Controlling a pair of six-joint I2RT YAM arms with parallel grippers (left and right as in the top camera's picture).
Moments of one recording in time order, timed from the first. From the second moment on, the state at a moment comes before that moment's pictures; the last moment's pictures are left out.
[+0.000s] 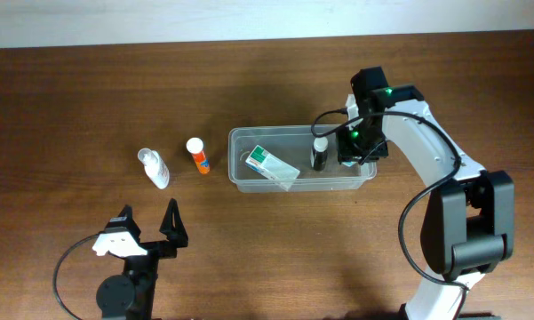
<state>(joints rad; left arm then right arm) 0.03 0.01 0.01 -0.07 0.07 -0.32 0.16 1.95 1.48 -1.02 -0.15 0.15</state>
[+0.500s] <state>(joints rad) 0.03 0.01 0.01 -0.07 0.07 -0.32 0.19 1.95 1.47 -0.96 -0.15 0.16</state>
